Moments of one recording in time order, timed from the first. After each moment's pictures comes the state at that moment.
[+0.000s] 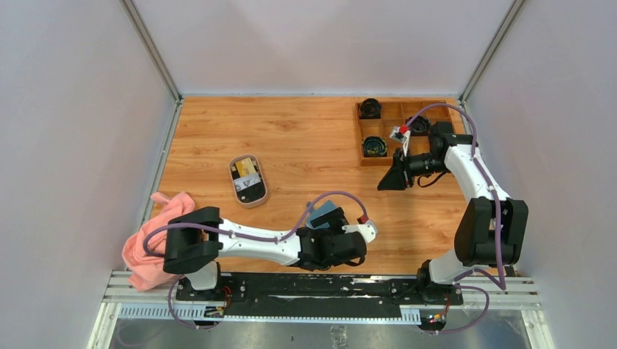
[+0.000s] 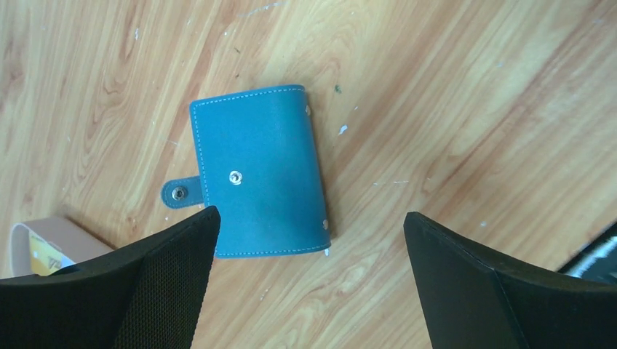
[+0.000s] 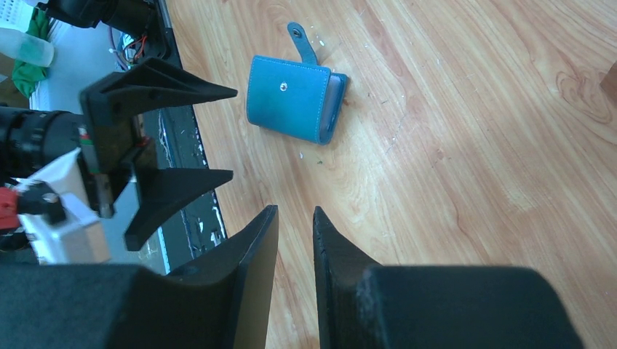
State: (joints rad) left arm -1.44 1.70 1.01 -0.27 -0.68 -0.07; right arm -0.04 1.51 1.18 -1.12 -1.11 -0.83
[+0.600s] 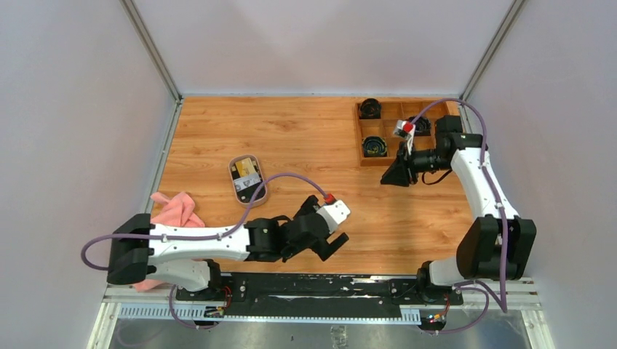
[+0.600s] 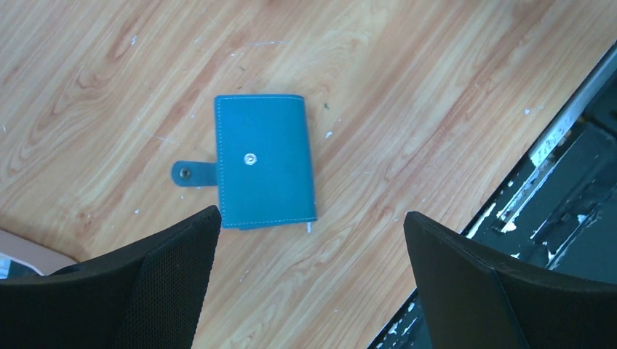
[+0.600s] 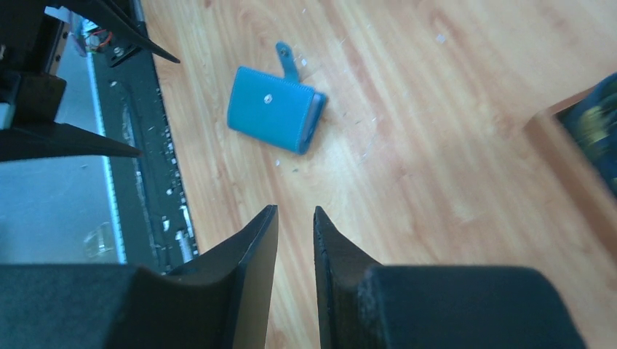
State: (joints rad) left arm -1.37 1.31 0.85 -0.22 -0.47 -0.17; right arm -0.04 1.42 1.20 -1.12 -1.09 -0.88
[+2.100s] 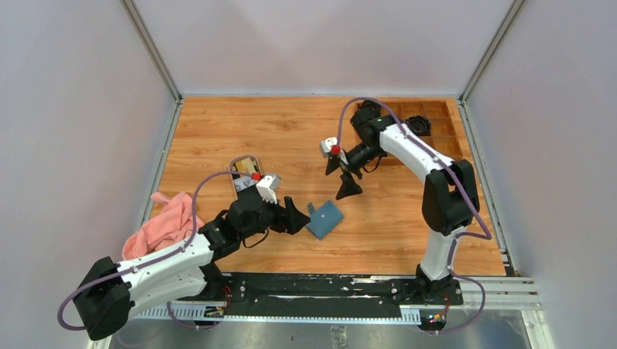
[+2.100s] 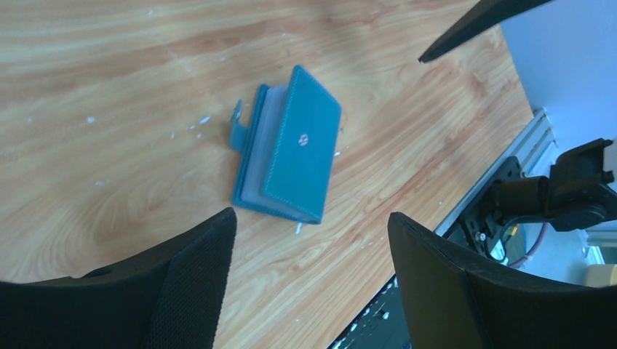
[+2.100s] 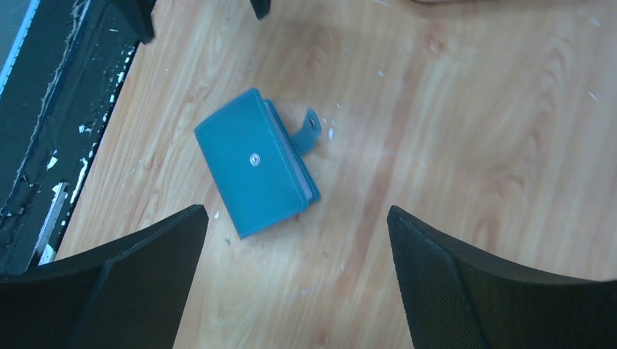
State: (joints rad) left arm -0.83 0.90 0.38 0.14 0.06 -0.63; right arm 0.41 1.83 1.54 -1.15 -0.99 -1.35
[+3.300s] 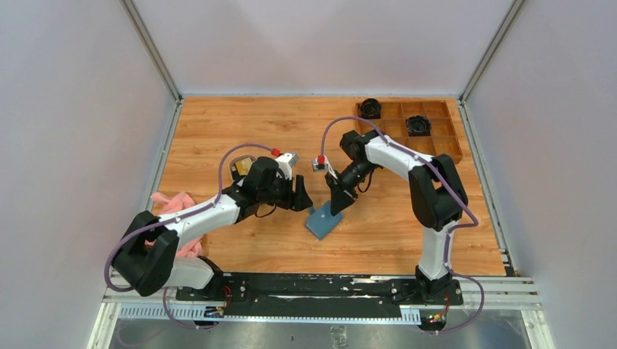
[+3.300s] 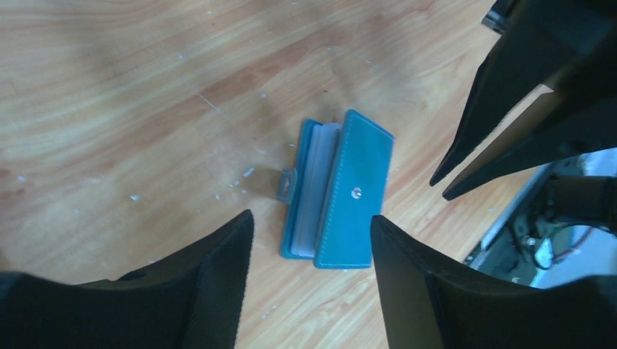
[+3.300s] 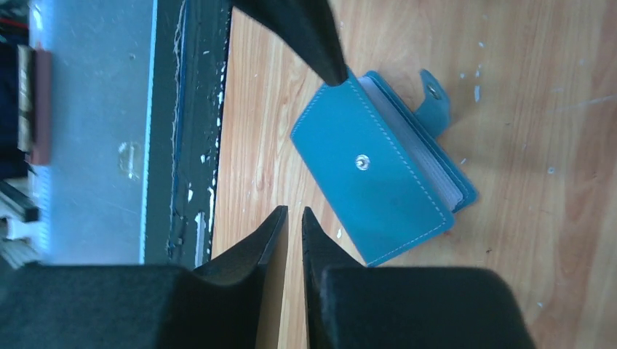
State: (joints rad) left arm -0.62 1.29 0.61 0.08 0.32 -0.47; right arm 0.53 1.89 1.42 -1.20 -0.97 -1.05
